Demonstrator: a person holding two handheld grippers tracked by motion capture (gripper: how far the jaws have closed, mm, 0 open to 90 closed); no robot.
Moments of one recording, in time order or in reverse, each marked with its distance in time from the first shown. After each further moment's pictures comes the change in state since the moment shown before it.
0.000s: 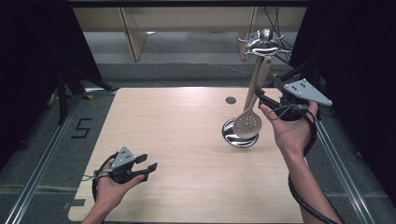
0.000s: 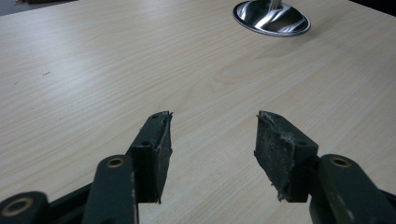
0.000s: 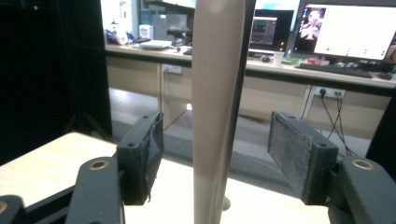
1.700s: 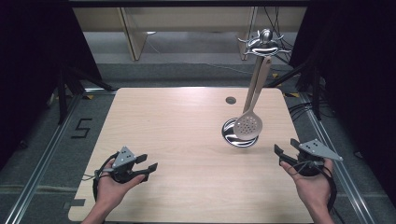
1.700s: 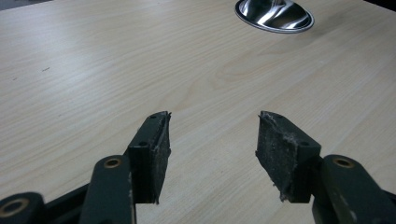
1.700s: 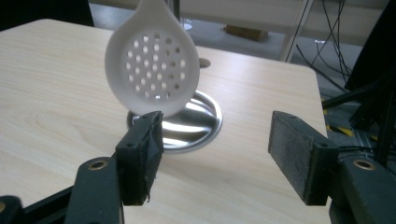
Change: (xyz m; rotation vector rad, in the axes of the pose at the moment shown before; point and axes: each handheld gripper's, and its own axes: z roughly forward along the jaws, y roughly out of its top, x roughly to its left) left arm 0.002 -0.001 0.003 0.016 -0.003 0.005; right arm -0.038 -0.144 -0.072 0.301 -0.038 0.050
